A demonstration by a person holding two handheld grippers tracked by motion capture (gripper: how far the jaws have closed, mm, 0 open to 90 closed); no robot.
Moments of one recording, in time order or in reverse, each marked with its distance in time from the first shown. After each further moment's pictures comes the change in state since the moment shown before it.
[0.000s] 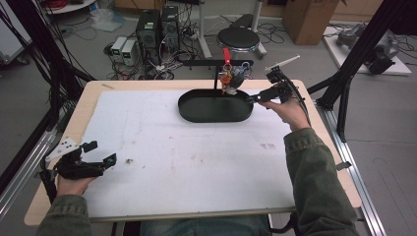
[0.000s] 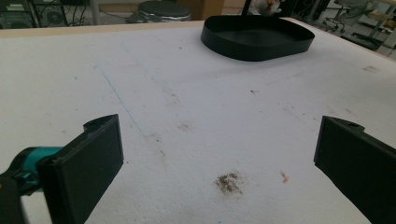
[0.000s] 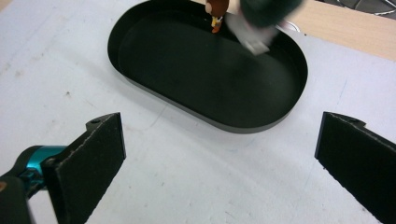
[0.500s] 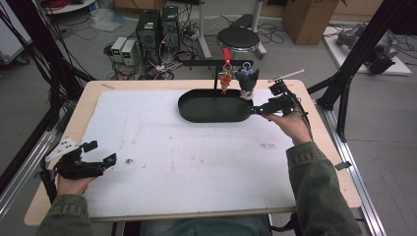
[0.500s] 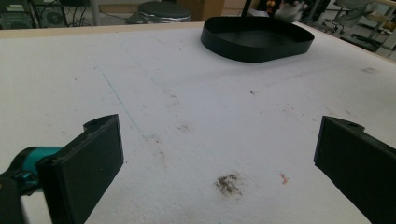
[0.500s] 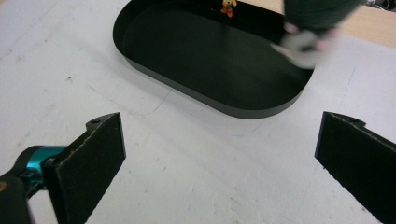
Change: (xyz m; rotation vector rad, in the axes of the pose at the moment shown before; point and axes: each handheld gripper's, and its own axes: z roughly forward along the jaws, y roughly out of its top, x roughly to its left) left arm 0.000 0.000 0.000 -0.005 -0.002 -0.005; right arm 0.006 -0.036 -0.002 -0.060 0.002 -0.031
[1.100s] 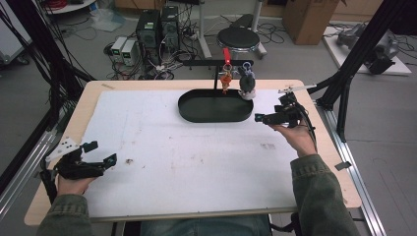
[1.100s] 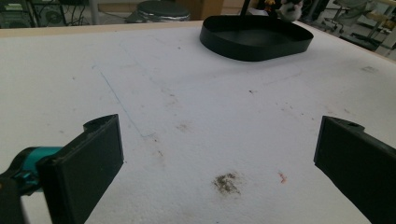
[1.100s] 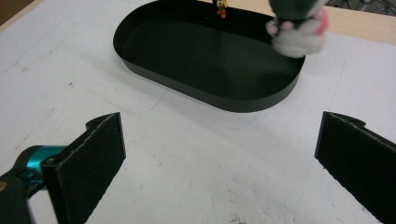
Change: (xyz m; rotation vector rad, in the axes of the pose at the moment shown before) left arm -0.001 0.000 0.000 0.005 0.000 0.001; right arm -0.007 -0.039 -0.008 -0.111 0.003 0.028
